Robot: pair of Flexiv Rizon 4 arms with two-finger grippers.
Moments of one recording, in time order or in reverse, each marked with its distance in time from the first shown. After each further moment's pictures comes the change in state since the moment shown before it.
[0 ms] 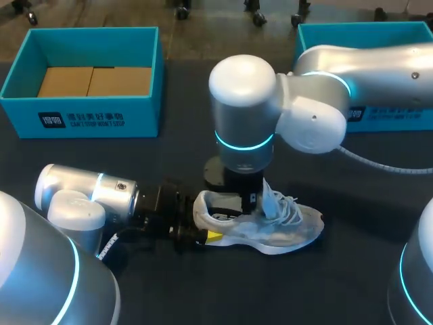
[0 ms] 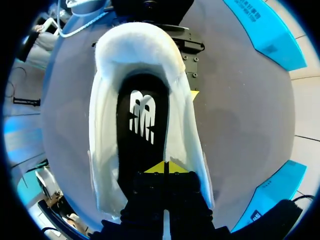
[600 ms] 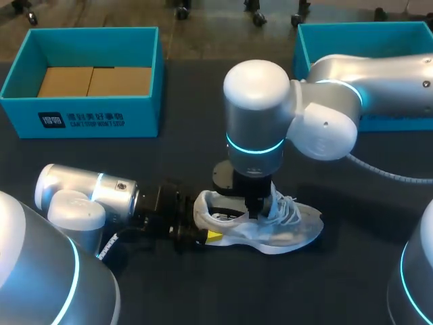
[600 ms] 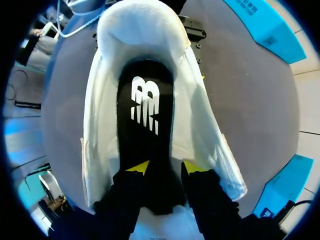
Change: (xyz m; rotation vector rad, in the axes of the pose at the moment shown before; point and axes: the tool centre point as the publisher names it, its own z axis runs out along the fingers) left arm 0.000 0.000 0.000 0.000 0.000 0.000; right arm 0.008 -0.011 0.014 -0.016 0.046 0.042
